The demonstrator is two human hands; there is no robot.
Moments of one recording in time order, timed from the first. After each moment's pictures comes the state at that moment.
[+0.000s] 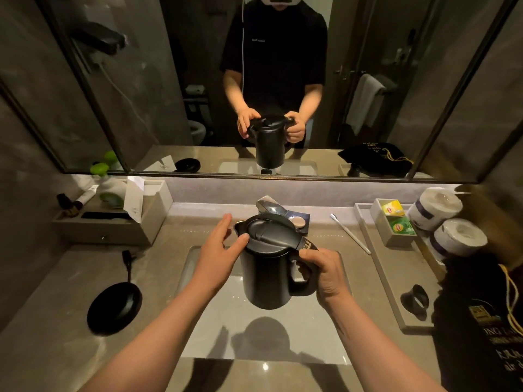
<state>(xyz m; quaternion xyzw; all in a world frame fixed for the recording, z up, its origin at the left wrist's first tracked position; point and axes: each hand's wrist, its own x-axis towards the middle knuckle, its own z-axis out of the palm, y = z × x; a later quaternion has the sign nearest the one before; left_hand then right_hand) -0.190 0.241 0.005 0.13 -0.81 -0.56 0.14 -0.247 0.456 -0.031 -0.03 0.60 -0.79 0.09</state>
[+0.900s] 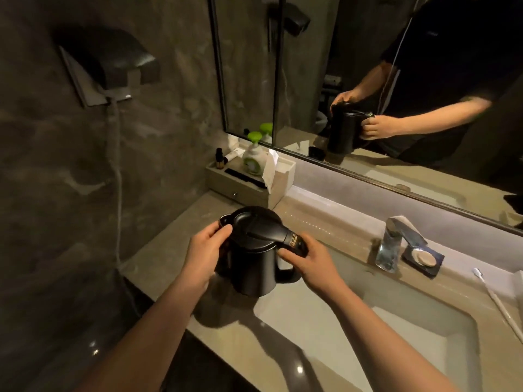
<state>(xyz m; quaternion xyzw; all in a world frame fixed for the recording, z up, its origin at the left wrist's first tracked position) -0.028 0.088 0.012 0.36 -0.57 -0.67 0.30 -0.187 0.241 -0.027 -0.36 0.72 -0.54 0.24</state>
